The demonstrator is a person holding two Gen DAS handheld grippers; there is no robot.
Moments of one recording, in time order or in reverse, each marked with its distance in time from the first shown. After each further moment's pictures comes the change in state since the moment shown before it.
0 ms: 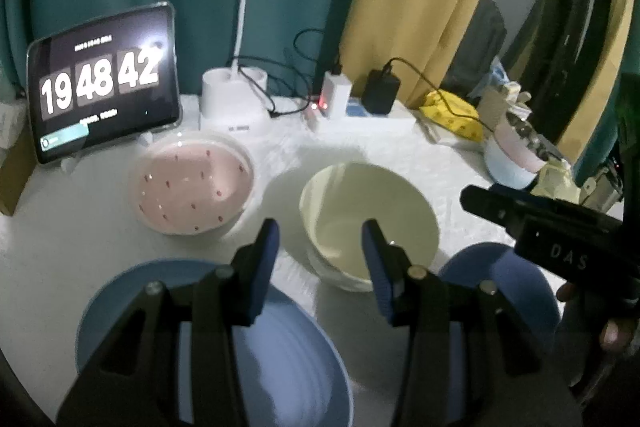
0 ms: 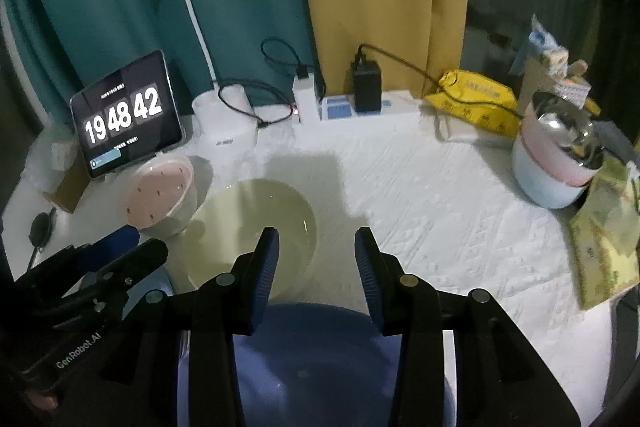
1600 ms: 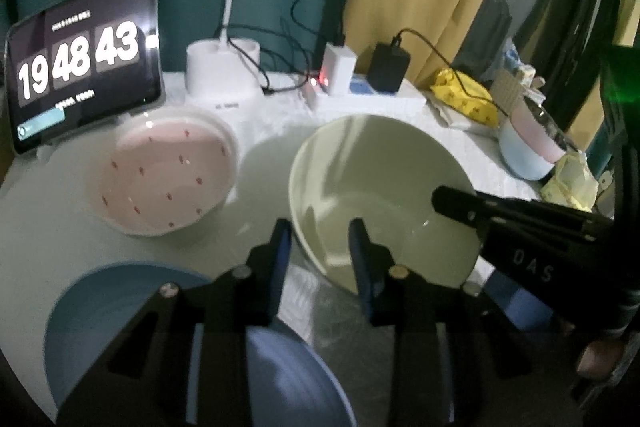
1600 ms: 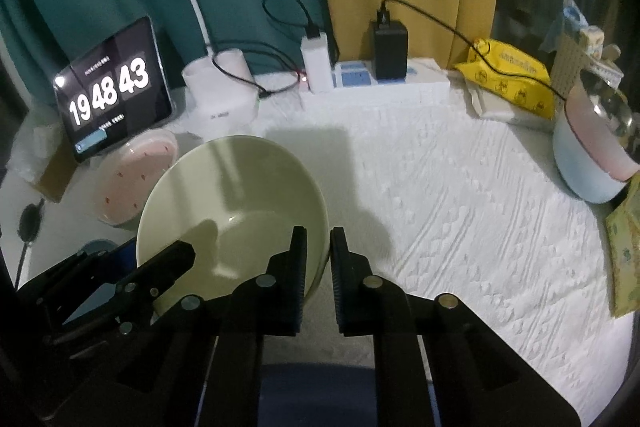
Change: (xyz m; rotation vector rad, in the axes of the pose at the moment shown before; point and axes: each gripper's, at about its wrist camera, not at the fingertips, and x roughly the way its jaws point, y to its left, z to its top) left arm 0.036 -0.005 -0.003 -0.002 0.029 0.006; right arm 0.041 0.010 0.004 -0.020 0.044 0.010
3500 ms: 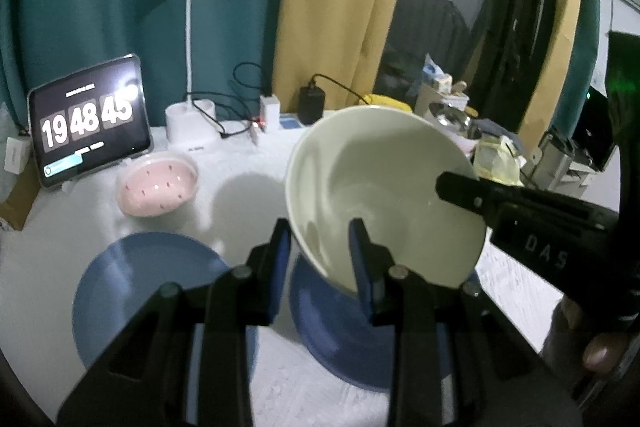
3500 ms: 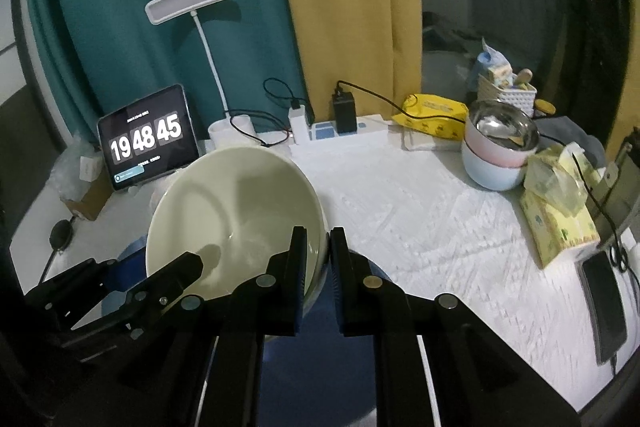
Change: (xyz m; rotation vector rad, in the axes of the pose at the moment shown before) left arm -0.113 -0.069 -0.036 0.129 -0.111 -0.070; right arm -0.142 -0.016 -0.064 0.059 -0.198 -0.038
